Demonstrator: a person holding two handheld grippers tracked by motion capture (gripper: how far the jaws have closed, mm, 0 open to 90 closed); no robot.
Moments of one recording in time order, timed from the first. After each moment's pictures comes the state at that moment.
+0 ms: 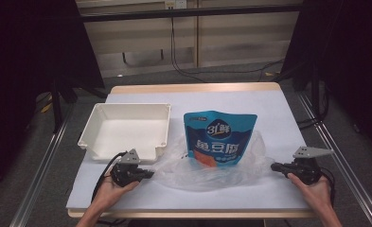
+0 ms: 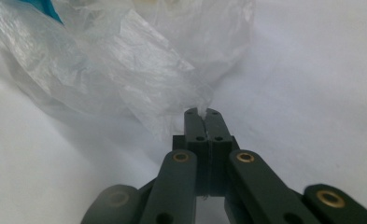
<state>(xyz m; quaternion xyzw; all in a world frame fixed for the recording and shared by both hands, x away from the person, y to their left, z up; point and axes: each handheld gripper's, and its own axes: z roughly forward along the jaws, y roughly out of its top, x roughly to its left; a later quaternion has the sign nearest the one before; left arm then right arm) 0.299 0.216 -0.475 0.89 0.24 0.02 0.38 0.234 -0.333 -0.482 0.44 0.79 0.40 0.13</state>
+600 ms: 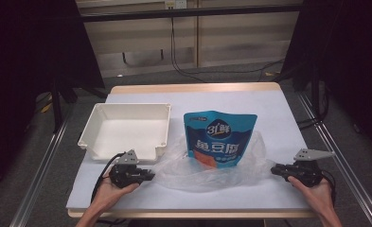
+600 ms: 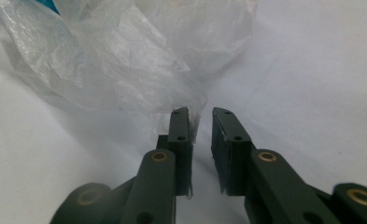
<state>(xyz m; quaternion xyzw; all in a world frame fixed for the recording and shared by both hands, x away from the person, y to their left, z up) 0.293 0.218 -0.466 0.89 0.24 0.02 0.40 0.228 -0.335 -0.481 0.43 0.79 0.41 0.14</state>
